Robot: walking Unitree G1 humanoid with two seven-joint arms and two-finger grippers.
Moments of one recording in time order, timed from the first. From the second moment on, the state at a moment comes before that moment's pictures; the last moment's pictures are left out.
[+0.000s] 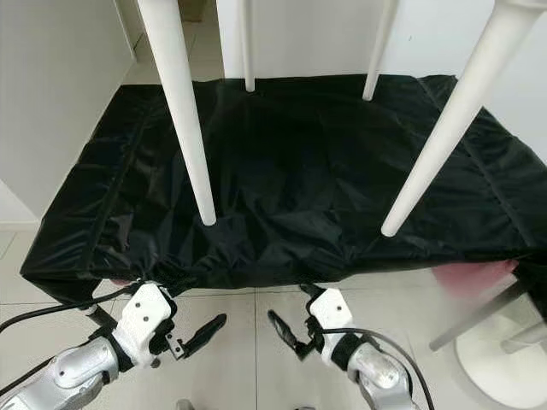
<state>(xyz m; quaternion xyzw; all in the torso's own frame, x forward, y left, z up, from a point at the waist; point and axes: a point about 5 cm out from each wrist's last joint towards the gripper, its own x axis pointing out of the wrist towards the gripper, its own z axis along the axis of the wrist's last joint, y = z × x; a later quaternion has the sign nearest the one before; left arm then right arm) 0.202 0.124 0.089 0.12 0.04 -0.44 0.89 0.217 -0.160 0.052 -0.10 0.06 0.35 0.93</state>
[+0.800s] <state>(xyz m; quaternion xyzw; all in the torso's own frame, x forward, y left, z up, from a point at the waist) 0.187 0.160 -0.062 0.12 0.37 -0.28 0.88 0.170 -0.193 -0.075 0.01 0.38 0.07 0.92</state>
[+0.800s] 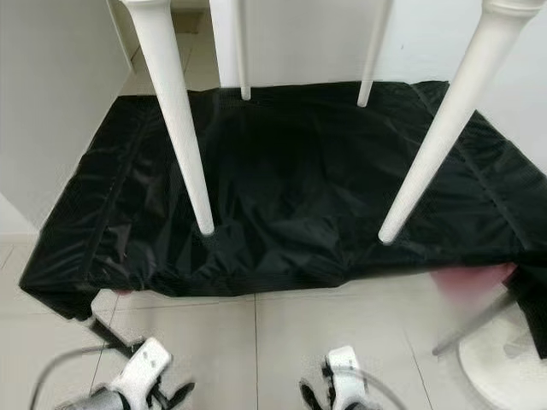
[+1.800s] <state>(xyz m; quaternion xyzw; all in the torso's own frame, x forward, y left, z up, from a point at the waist) 0.187 0.174 -0.079 0.11 0.44 -0.19 0.87 0.152 -0.187 -0.095 -0.02 0.47 -0.02 0.88</state>
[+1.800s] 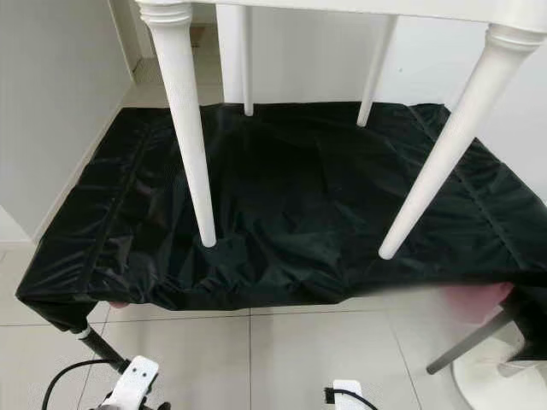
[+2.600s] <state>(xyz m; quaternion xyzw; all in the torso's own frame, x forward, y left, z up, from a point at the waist) 0.167 0.166 -0.089 0.13 0.46 -0.22 0.85 0.157 -0.185 -0.094 -0.05 0.47 -0.01 0.88</state>
